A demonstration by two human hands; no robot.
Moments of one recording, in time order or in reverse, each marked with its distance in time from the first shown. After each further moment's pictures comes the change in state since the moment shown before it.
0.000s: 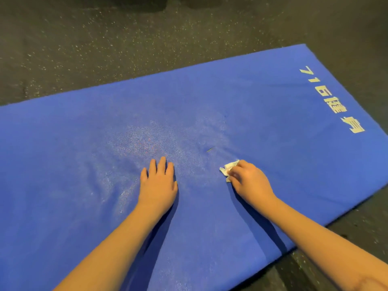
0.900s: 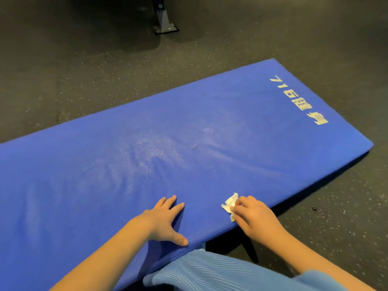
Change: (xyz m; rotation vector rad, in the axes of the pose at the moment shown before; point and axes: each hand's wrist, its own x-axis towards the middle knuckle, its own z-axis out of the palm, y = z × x) left_hand -0.127 0.035 -0.057 0.011 -0.709 0.183; right_hand -0.162 0.008 -0.024 -0.041 -0.005 -0.219
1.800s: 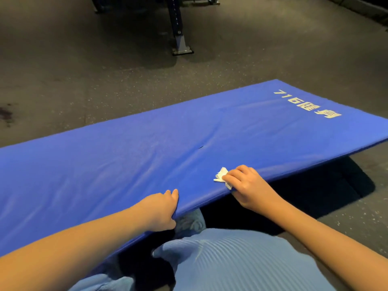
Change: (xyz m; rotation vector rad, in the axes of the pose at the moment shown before) left_hand -0.066 0.025 -0.018 0.276 0.247 -0.081; right_hand 0.048 -0.015 -0.078 -0.121 0.281 -0.404
